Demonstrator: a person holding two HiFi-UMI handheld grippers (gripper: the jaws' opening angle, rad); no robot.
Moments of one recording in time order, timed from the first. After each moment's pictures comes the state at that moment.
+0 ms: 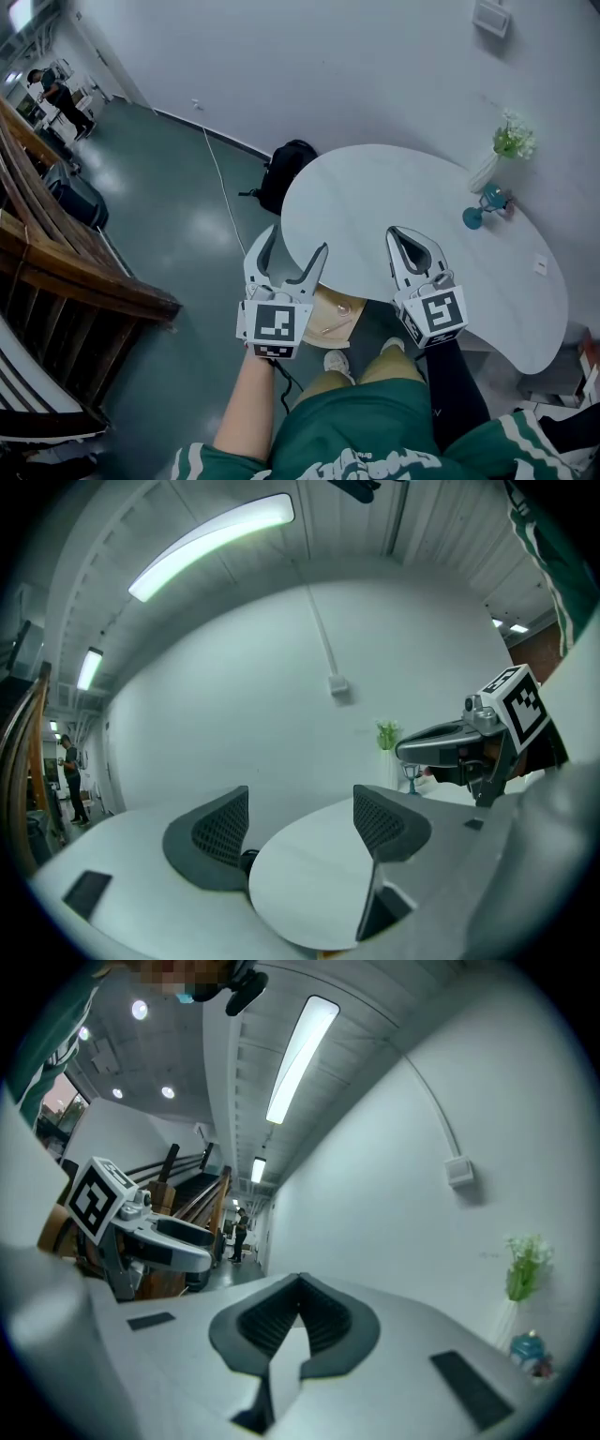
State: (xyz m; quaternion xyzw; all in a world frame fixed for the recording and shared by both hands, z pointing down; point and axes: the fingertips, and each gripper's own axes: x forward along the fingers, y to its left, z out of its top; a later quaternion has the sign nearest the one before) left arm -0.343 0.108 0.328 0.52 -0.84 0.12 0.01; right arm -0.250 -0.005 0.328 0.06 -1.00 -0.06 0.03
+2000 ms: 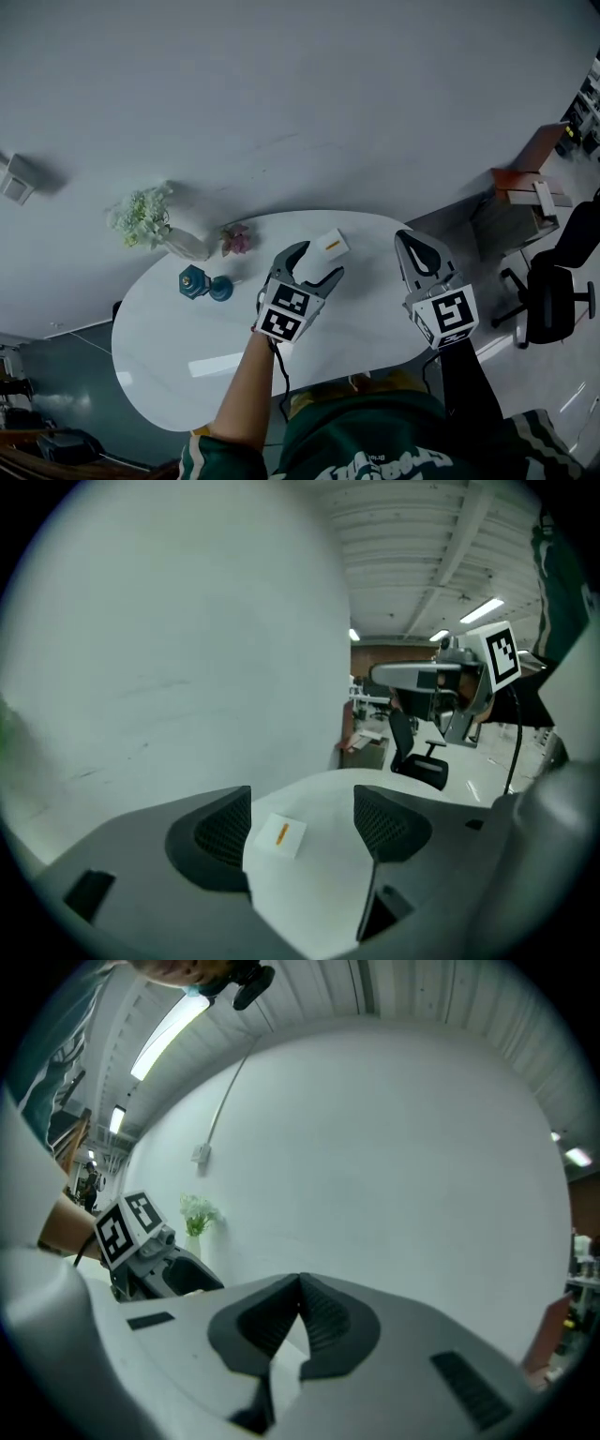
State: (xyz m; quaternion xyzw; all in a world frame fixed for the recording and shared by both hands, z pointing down) left arm 0.229 -0.475 0.489 0.88 -0.38 0.27 0.09; right arm 0.354 -0.474 0.391 0.48 -0.87 -0.01 0.09
